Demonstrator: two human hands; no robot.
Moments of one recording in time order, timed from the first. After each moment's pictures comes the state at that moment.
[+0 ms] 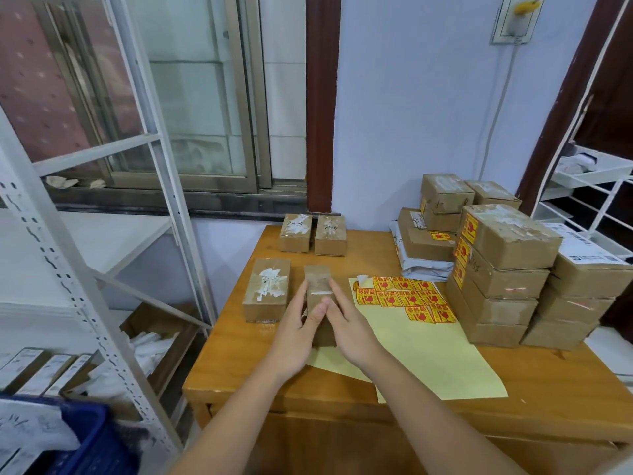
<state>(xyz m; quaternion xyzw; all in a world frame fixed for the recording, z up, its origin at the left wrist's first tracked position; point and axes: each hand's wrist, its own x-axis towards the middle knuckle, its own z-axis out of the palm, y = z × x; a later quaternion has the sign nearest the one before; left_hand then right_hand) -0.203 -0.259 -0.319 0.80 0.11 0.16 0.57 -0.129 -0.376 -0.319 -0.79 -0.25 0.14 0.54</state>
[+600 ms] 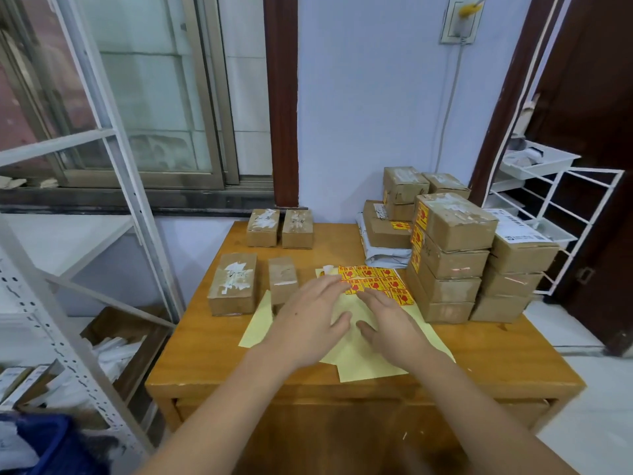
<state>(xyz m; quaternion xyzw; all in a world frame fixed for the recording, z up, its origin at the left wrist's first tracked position) -0.204 -0.327 -0.267 0.97 -0.05 0.15 0.19 -0.095 -0.501 -0.331 -0.94 -0.30 -0.02 0.20</state>
